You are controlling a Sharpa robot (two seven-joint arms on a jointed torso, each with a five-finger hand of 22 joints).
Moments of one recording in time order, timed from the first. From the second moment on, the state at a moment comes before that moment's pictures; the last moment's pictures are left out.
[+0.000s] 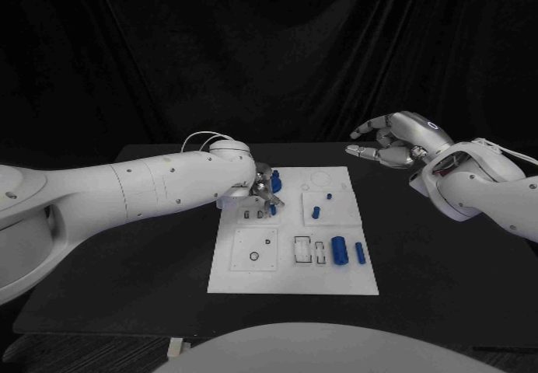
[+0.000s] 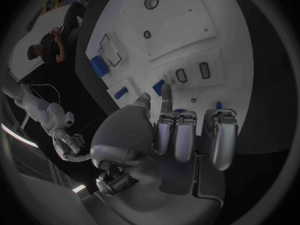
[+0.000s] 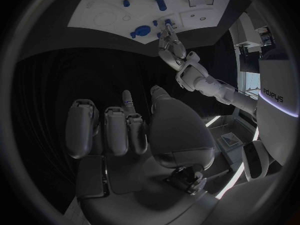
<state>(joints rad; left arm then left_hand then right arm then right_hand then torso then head) 1.28 -0.45 -0.21 1.17 -1.11 0.22 -0.50 1.10 0.10 -0.04 0.23 0.18 1.03 0.04 0.36 0.71 1.47 -0.02 1.57 1.31 1.47 -0.06 1.57 1.31 0.03 1.47 0.05 1.52 1.31 1.32 -0.91 -0.21 1.49 -1.33 -0.60 0.12 1.20 0.01 -0.02 0.28 0.33 0.81 0.12 0.26 0.17 1.46 0.02 1.57 1.31 1.46 -0.05 1.43 1.31 0.05 1.47 0.06 1.32 1.31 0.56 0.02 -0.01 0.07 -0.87</state>
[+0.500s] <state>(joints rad) 1.27 -0.44 -0.21 1.15 -1.11 0.24 -0.50 1.12 0.10 -0.01 0.20 0.19 1.03 0.04 0.33 0.70 1.47 -0.02 1.57 1.31 1.47 -0.06 1.57 1.31 0.03 1.47 0.05 1.52 1.31 1.32 -0.91 -0.21 1.49 -1.33 -0.59 0.12 1.20 0.01 -0.02 0.28 0.33 0.81 0.12 0.26 0.17 1.47 0.02 1.57 1.31 1.47 -0.05 1.43 1.31 0.05 1.47 0.06 1.32 1.31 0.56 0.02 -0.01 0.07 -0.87</state>
